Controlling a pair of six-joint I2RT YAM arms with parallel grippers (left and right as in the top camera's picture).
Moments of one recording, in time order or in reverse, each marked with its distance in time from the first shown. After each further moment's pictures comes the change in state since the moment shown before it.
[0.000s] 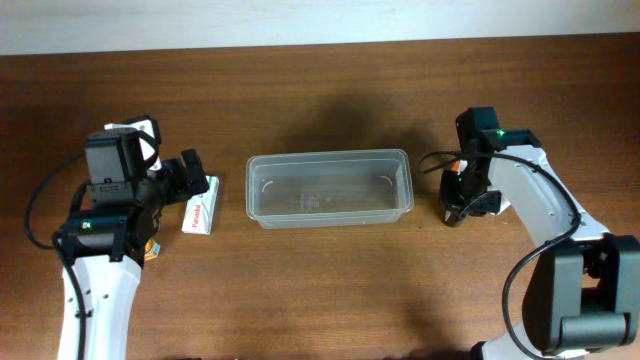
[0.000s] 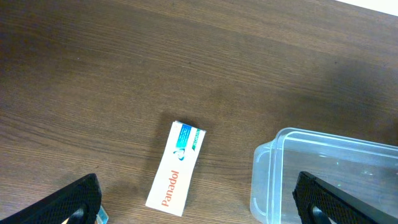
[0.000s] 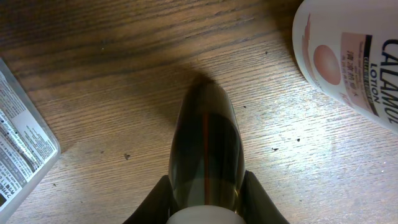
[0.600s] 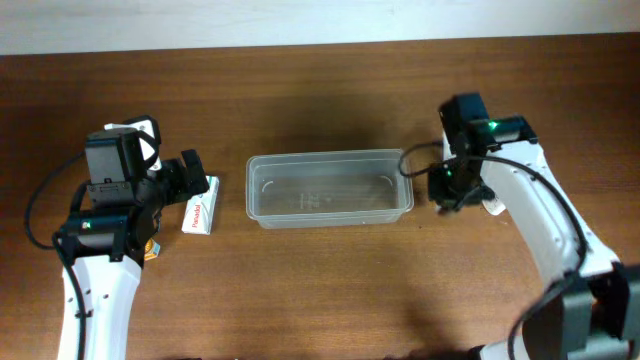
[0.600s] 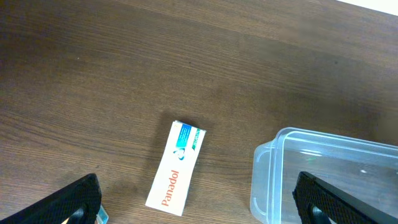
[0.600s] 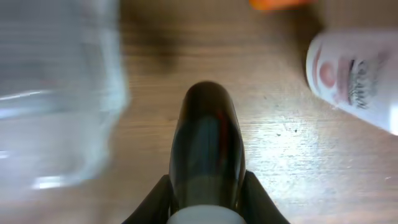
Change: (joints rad) left arm 0.000 0.000 0.000 -0.001 0.000 0.000; right arm 0.139 -0.089 0.180 -0.185 0.005 -0.093
